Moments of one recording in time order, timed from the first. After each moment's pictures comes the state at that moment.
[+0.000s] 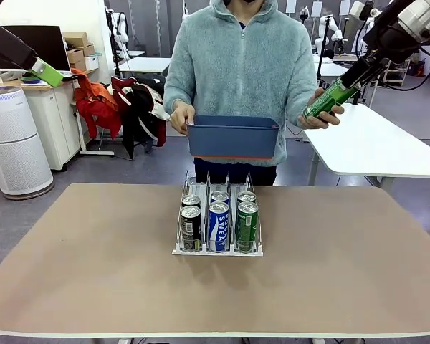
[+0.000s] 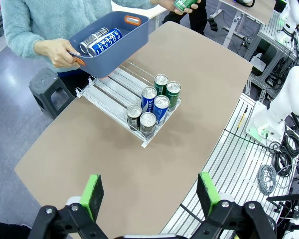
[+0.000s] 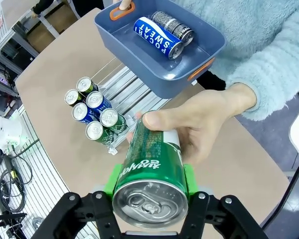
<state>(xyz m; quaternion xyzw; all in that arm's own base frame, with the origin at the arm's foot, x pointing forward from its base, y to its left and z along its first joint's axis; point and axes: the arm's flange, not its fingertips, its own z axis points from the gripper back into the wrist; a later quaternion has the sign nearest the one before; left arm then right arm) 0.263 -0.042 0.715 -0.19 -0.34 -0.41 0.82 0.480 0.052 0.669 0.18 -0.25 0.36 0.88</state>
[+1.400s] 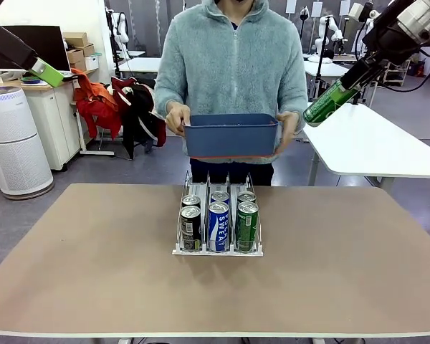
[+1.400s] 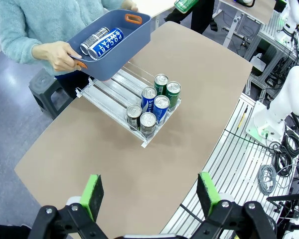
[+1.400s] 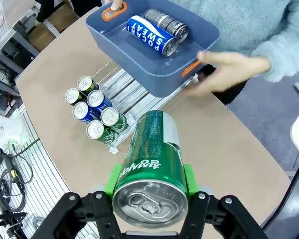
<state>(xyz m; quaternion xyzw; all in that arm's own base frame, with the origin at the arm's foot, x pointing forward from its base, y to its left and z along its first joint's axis) 0.263 -0.042 0.715 -0.19 -0.34 -0.41 0.82 0.478 0.053 0.668 0.18 -0.25 0.37 0.88</state>
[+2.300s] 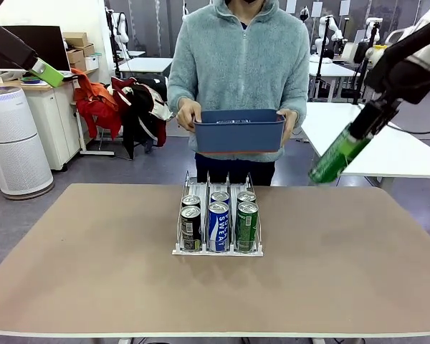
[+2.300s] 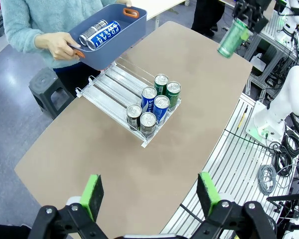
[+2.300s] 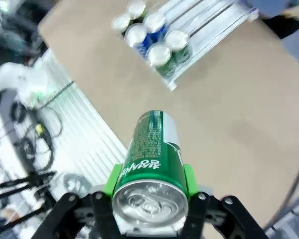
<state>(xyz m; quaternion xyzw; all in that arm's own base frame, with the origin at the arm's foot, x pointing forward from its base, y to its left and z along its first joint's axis) 0.263 -0.042 0.715 -0.19 -0.34 -0.41 0.82 0.338 0.105 0.614 0.17 -0.10 0.39 0.90</state>
